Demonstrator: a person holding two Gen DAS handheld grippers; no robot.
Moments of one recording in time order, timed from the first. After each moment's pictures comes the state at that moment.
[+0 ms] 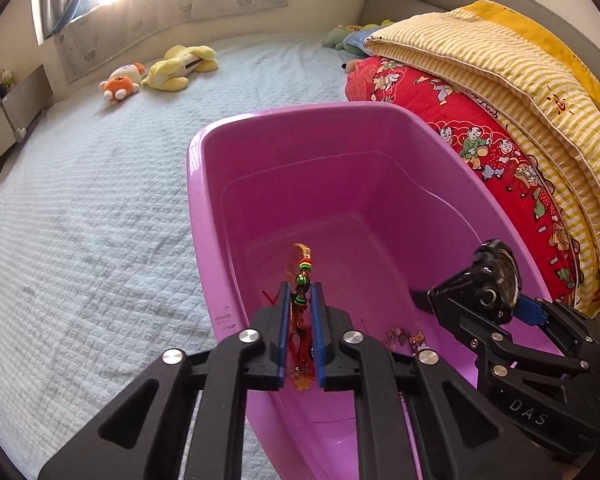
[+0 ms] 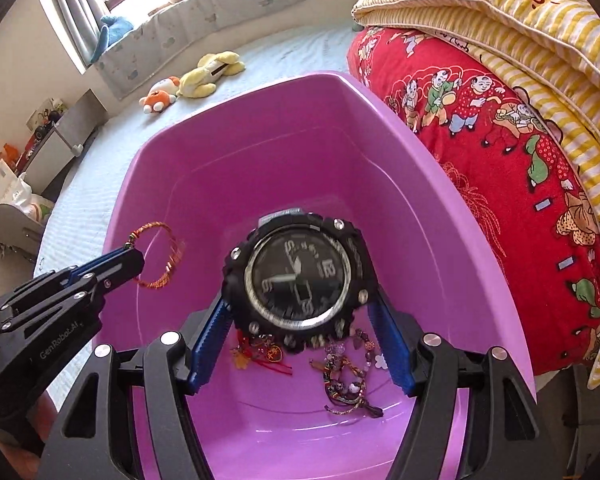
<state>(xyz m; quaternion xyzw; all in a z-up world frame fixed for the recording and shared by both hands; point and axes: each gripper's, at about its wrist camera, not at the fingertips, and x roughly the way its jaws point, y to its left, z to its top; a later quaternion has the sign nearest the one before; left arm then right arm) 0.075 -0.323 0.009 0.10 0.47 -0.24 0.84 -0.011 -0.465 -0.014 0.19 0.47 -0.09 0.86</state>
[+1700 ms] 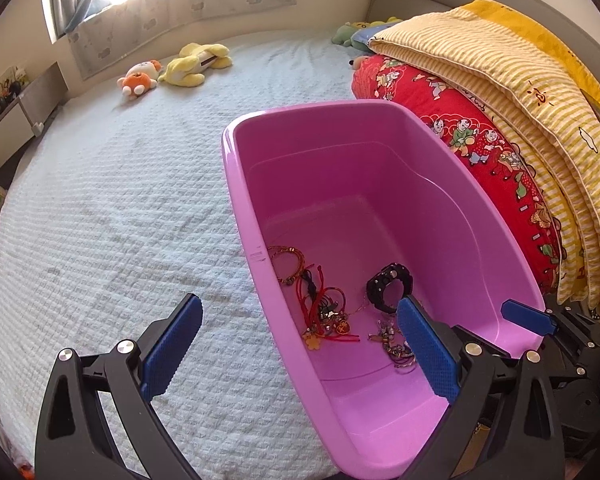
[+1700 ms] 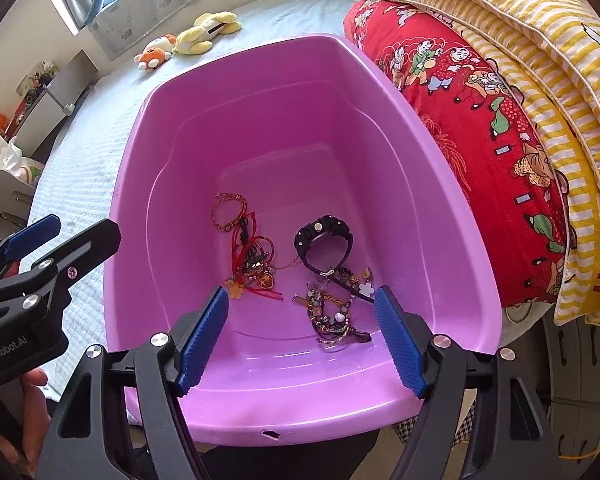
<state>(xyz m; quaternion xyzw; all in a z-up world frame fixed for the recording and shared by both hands) 0.040 -0.299 0.039 0.10 0.48 -0.22 0.84 -0.053 -0.443 0.006 0.16 0.54 -0.09 0.82</state>
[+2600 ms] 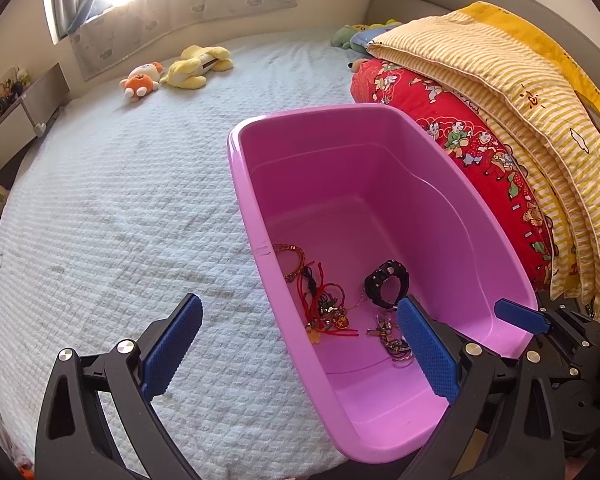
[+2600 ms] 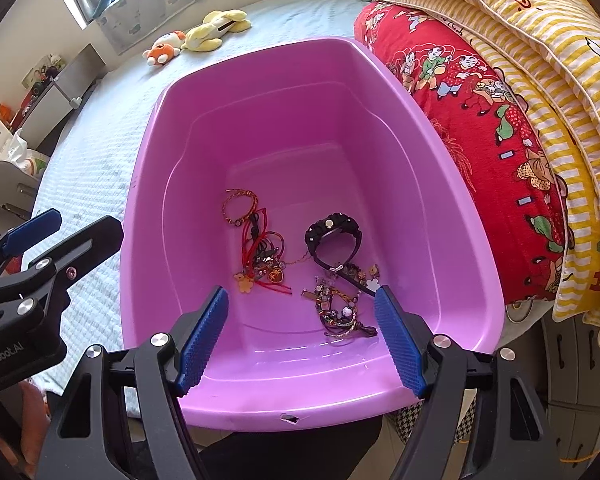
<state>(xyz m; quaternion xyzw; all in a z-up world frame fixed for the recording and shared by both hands) 0.032 -0.292 0.050 0.10 0.48 -0.23 0.84 -0.056 -0.430 0.016 0.15 0.54 -0.08 0.82</state>
